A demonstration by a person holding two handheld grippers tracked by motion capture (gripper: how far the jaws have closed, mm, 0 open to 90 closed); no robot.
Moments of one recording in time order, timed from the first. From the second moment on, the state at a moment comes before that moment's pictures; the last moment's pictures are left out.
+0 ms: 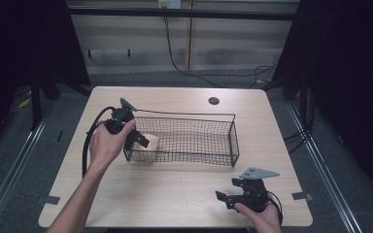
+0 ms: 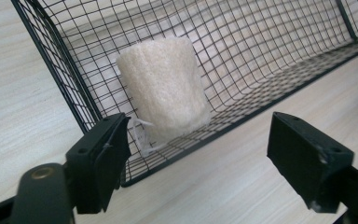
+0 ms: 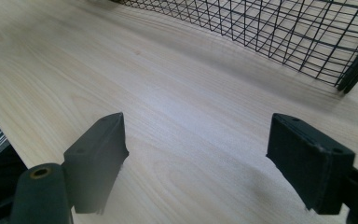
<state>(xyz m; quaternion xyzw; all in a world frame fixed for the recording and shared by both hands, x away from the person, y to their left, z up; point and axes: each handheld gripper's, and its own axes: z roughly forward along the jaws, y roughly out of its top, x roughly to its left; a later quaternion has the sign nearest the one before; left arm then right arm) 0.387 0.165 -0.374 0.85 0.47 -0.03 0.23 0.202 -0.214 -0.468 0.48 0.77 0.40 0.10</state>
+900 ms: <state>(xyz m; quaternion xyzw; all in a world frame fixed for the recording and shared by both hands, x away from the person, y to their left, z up) 0.317 0.226 -0.362 0.85 0.40 -0.01 0.35 0.202 -0.215 -0.468 0.48 0.77 0.40 0.10</state>
